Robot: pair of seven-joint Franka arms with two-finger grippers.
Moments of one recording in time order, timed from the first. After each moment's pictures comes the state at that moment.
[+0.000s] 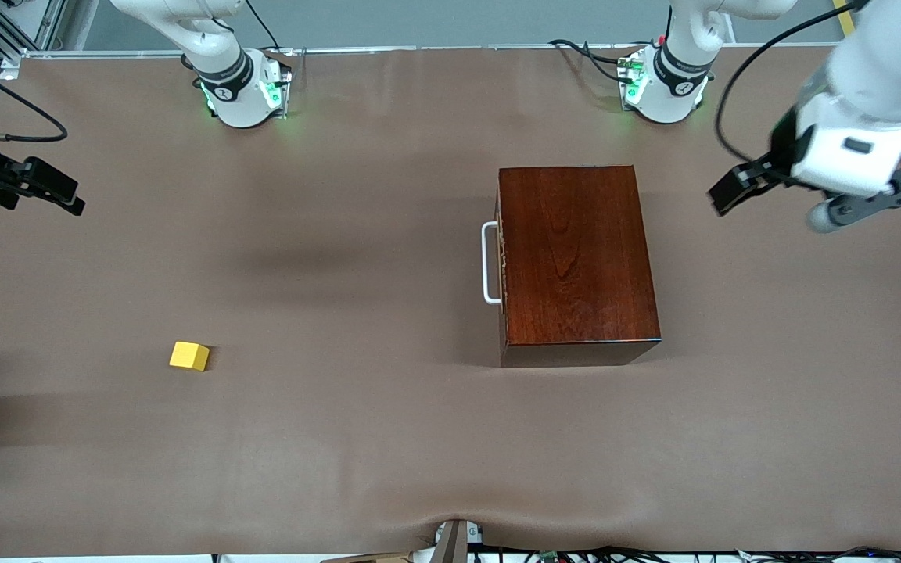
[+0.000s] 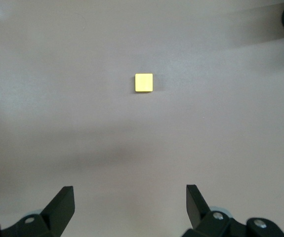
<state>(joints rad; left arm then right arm) -0.31 0.12 0.05 -1.31 0.03 1.36 -0.59 -0.04 -0.05 0.02 -1.62 0.02 1.57 0.10</state>
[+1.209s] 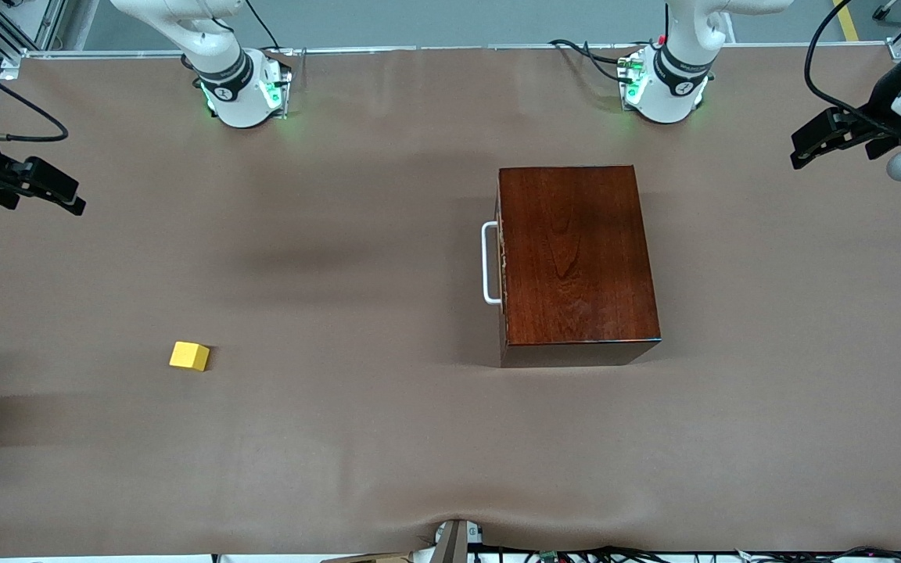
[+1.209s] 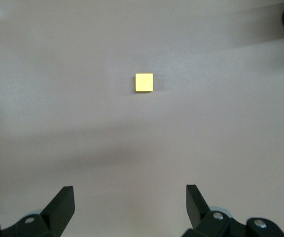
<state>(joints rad) -0.16 -0.03 0.03 -1.47 0.03 1.34 -0.22 -0.04 -0.05 0.02 -1.62 0.02 1.57 0.10</state>
